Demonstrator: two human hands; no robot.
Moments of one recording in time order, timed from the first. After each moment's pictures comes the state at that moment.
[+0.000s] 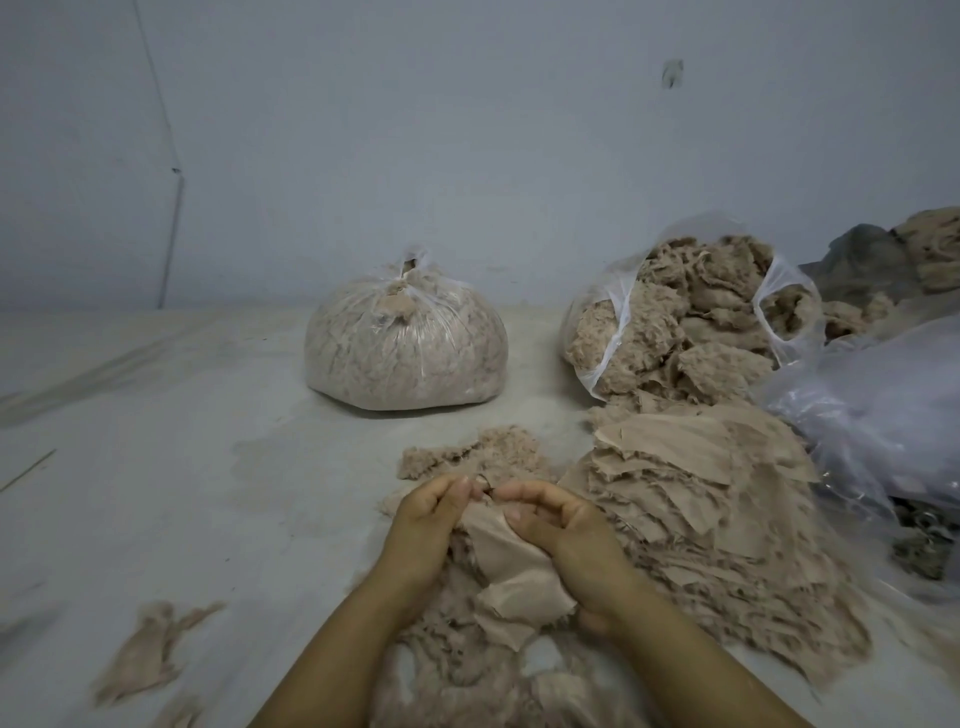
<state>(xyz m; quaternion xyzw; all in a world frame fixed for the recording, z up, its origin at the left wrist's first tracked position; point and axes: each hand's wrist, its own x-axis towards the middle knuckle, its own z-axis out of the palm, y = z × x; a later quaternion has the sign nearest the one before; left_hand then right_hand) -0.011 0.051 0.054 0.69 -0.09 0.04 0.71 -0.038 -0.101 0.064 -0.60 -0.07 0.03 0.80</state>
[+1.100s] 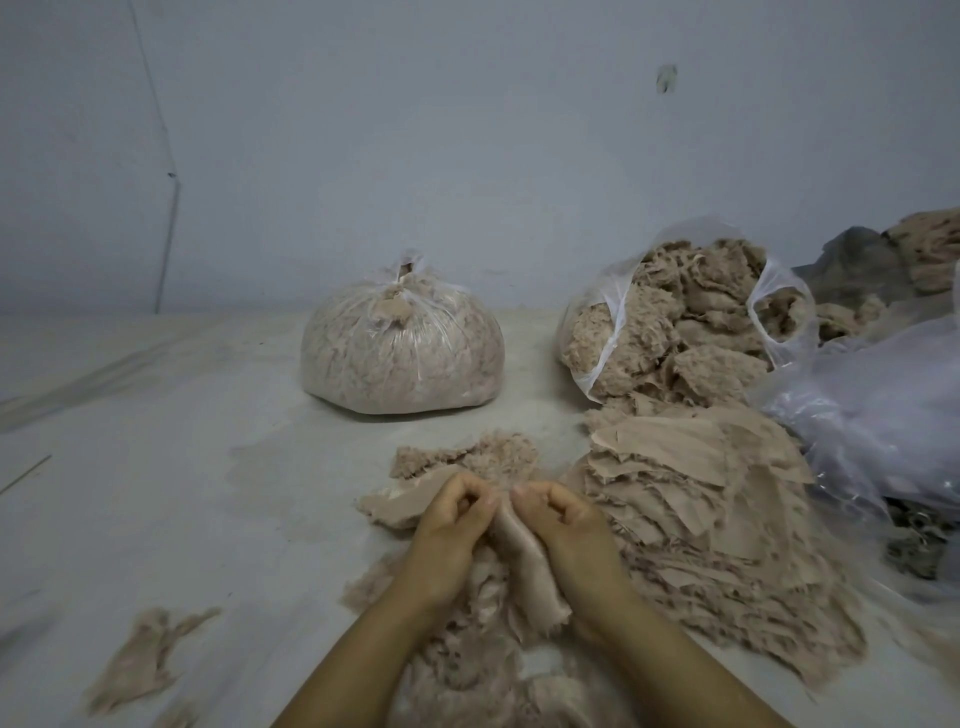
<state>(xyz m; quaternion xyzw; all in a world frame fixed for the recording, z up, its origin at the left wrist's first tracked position) -0.025 0.033 0.061 0.69 -0.13 0.03 0.71 -0.041 -0.094 0.064 -0.61 -0.04 -0.06 0.79</state>
